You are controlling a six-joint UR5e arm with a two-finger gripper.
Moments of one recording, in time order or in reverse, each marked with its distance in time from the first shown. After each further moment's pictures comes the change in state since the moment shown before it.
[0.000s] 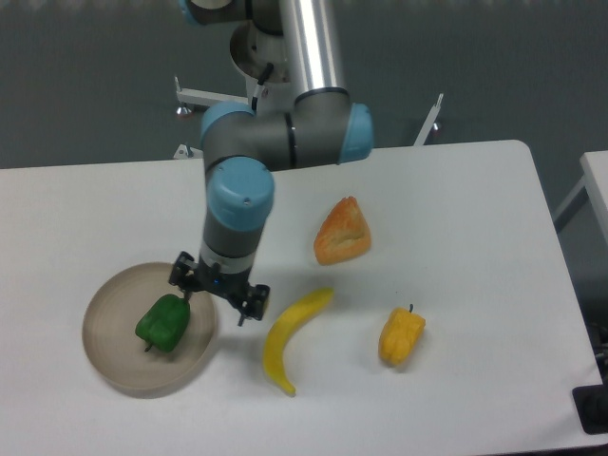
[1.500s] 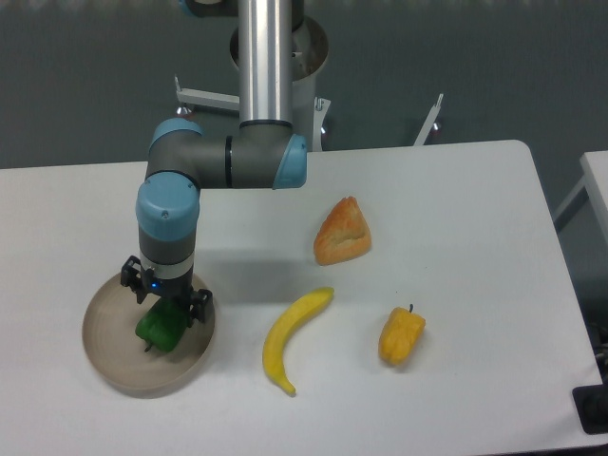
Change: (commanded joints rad) arm -0.084 -0.084 -0.017 0.114 0.051 -0.025
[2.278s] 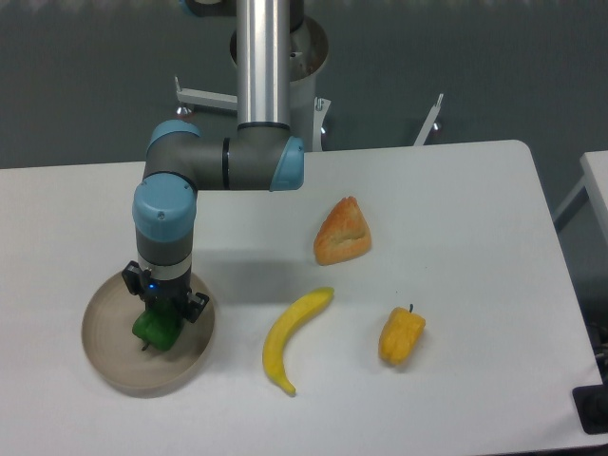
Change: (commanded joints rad) arm -0.006 0.008 0.002 -0.002 0.008 0.011
